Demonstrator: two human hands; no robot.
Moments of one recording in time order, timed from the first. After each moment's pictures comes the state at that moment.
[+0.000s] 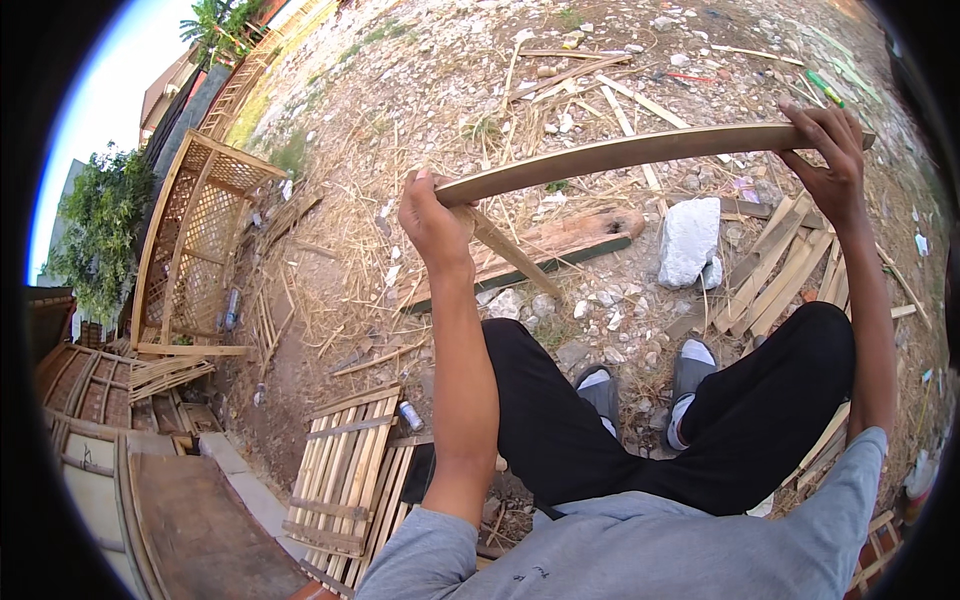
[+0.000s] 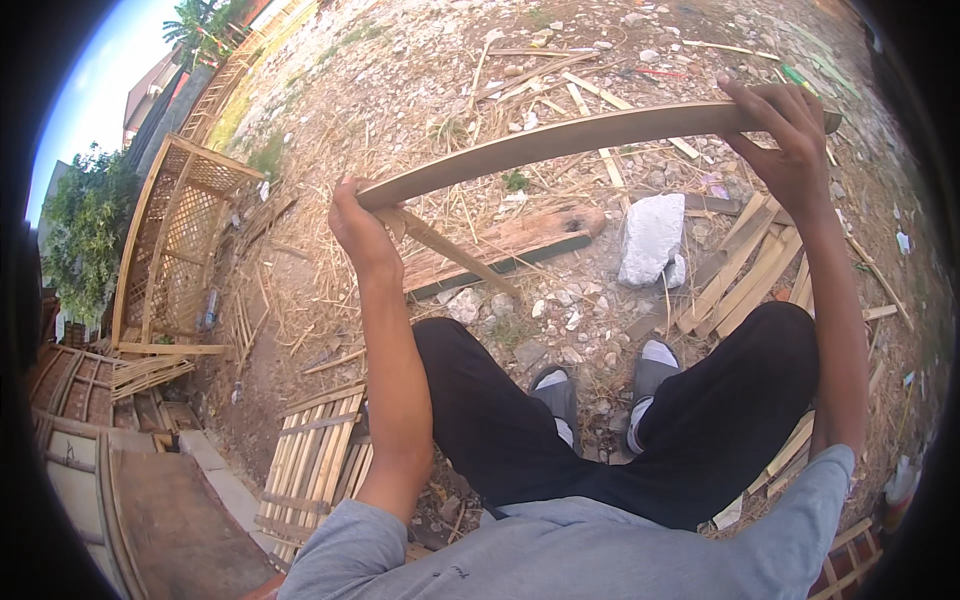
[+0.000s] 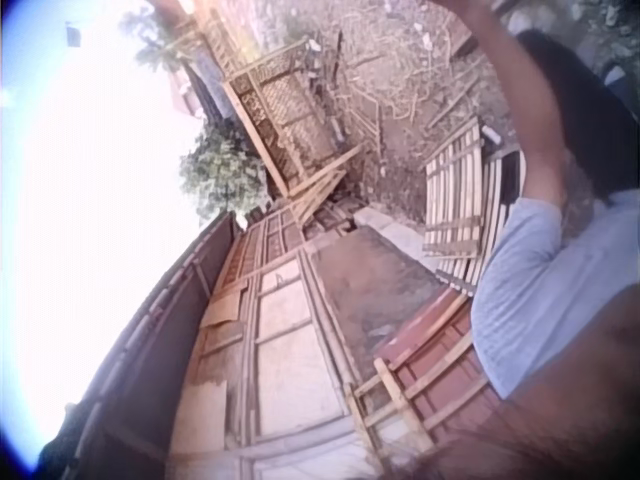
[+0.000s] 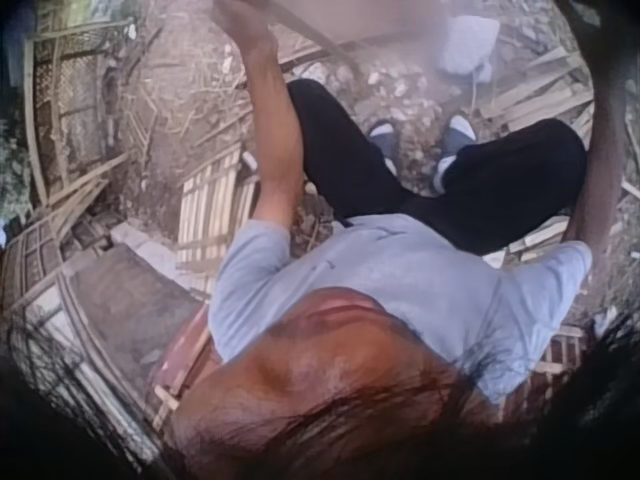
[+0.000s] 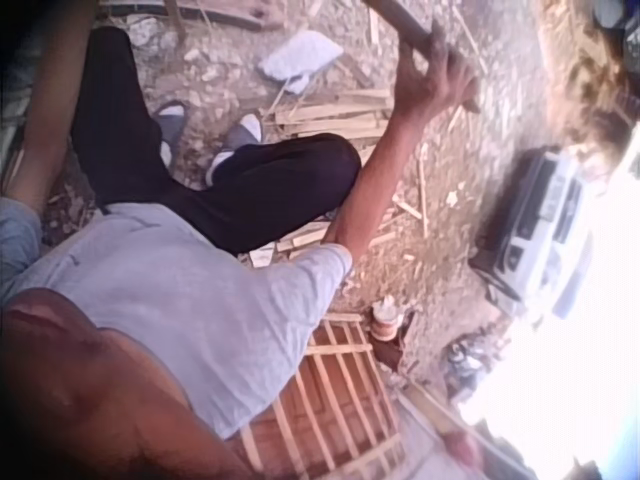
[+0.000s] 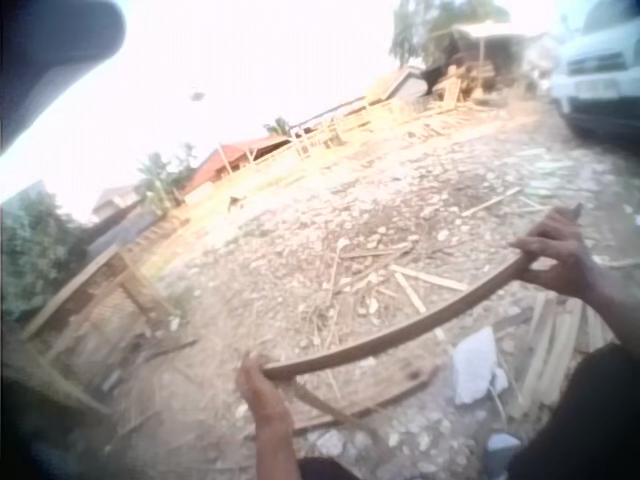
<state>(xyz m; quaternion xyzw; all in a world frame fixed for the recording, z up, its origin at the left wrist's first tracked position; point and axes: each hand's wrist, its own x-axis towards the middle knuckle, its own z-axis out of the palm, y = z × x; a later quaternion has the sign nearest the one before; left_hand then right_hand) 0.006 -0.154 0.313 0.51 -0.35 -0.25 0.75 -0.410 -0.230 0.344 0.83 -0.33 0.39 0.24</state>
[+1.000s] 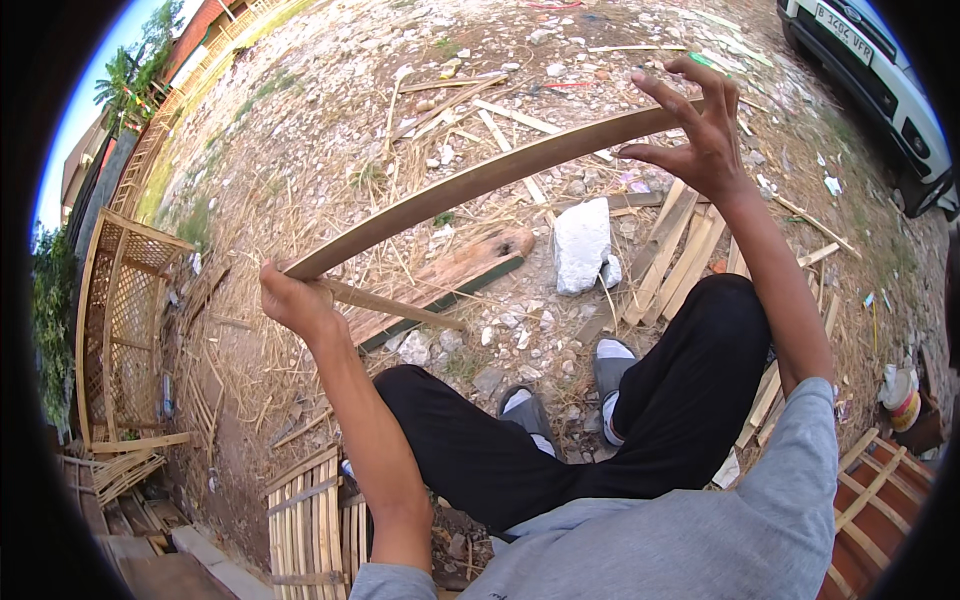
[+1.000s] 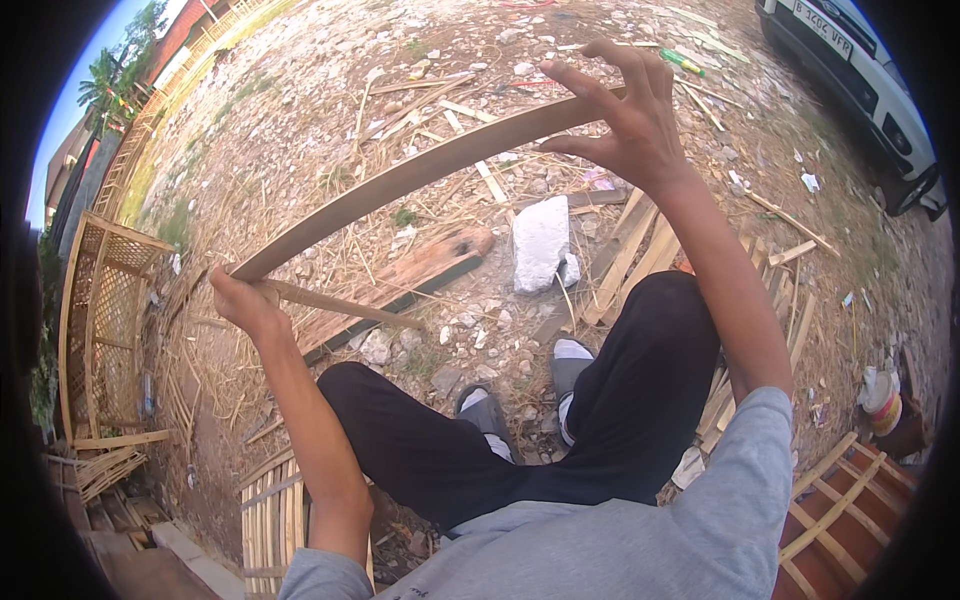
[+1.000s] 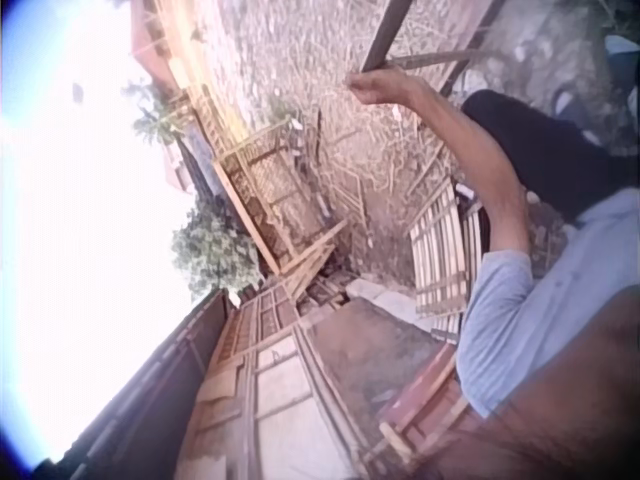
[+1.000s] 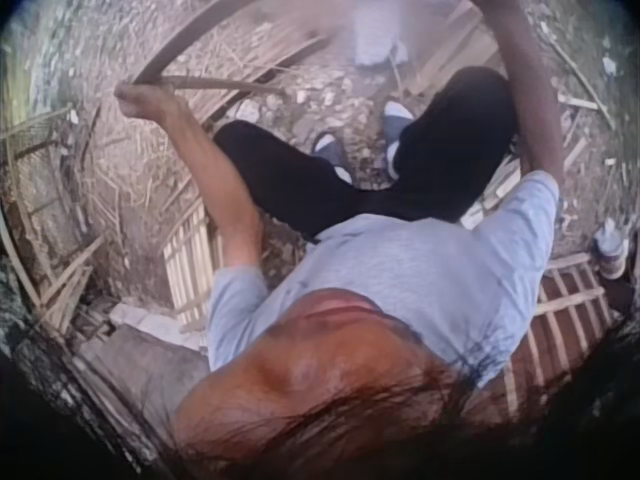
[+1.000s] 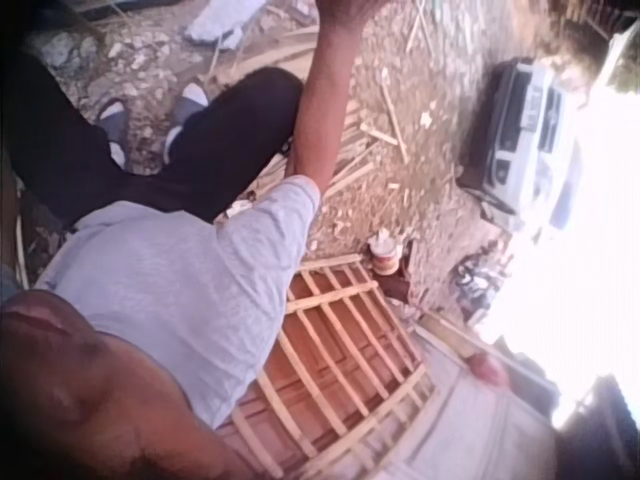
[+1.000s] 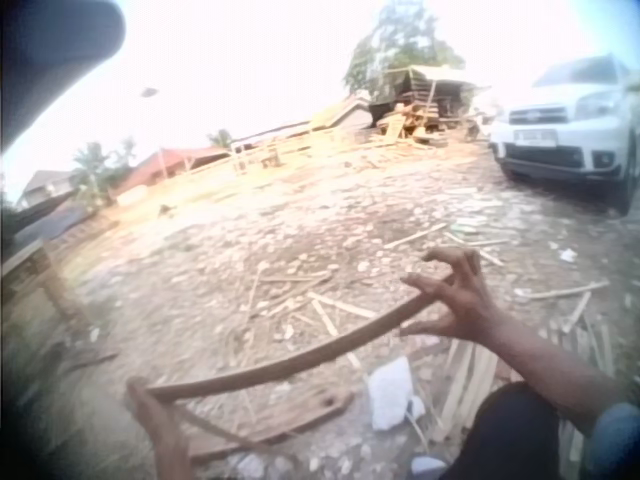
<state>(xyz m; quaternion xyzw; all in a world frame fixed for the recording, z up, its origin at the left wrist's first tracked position) 0.032 -0.158 0.307 0.50 -0.24 -0.17 0.81 -0.399 -0.233 0.341 0.78 -0.32 0.44 0.30</state>
